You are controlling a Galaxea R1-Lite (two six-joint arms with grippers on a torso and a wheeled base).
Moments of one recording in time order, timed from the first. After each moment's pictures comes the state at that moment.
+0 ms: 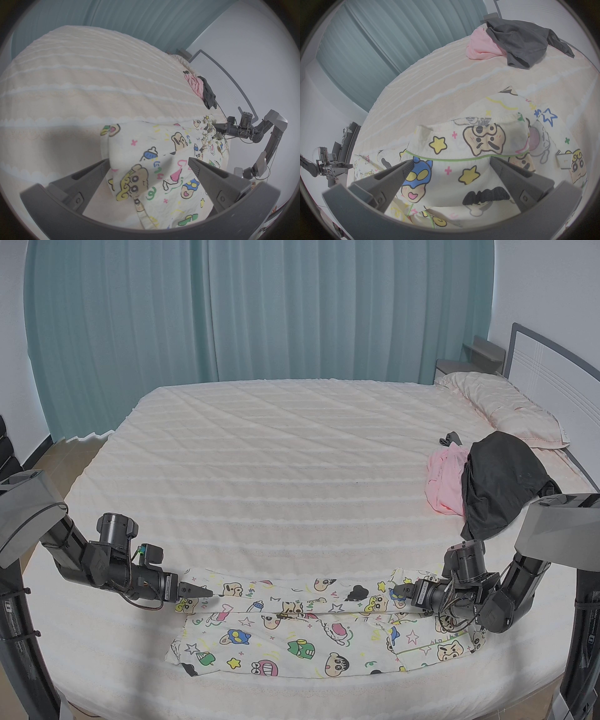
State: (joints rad) left arm 0.02 2.17 -0.85 -0.33 -0.65 0.08; right arm 0.33 2.27 -0.62 -0.92 -0.03 0.58
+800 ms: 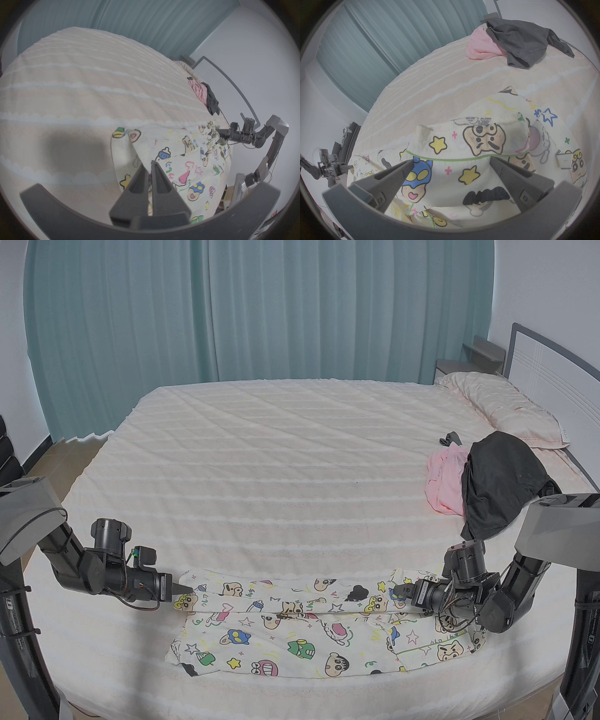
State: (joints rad) left arm 0.05 2.20 -0.80 -0.47 -0.66 0.04; right arm 0.33 2.27 -0.62 -0.92 -0.02 0.58
